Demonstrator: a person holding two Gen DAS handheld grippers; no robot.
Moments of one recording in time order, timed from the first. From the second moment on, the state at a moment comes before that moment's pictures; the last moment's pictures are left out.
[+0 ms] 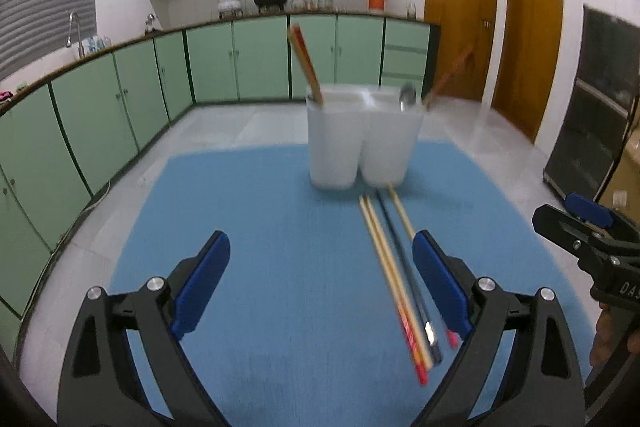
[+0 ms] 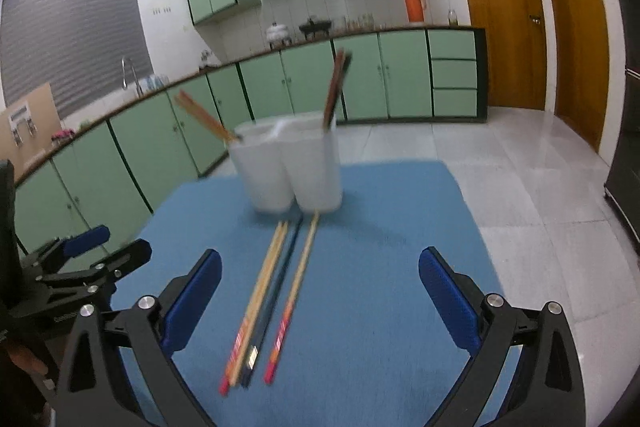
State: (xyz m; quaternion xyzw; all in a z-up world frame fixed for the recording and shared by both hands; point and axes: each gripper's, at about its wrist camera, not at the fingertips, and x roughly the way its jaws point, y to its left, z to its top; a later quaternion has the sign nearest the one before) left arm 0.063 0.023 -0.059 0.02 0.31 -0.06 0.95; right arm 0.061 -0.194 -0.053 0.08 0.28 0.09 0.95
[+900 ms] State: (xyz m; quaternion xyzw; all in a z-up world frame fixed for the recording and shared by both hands) left arm 0.047 0.033 -0.123 0.03 0.38 -0.06 0.92; right arm 0.049 -0.135 -0.139 0.01 0.42 0.12 0.90
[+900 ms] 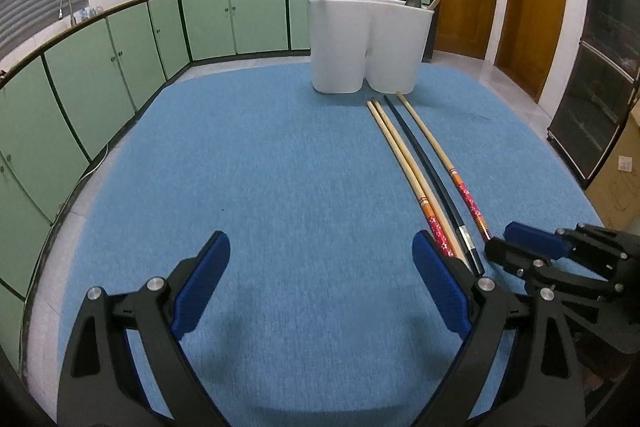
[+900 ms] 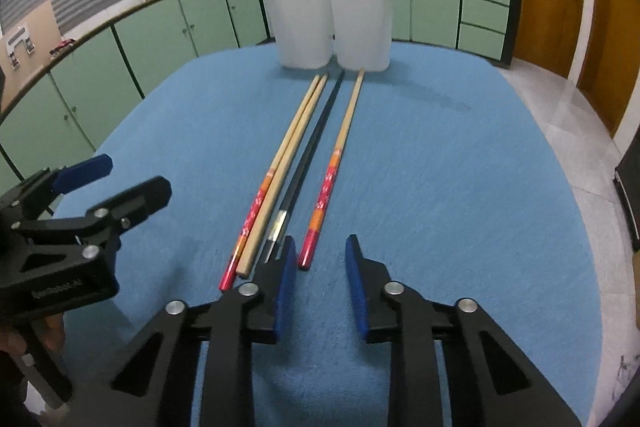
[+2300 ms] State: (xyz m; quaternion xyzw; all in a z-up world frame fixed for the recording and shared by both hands) left arm 0.040 0.001 -0.149 0.01 0.43 -0.11 0.90; right arm 0.031 -0.176 -0.140 0.06 0.42 0.07 0.90
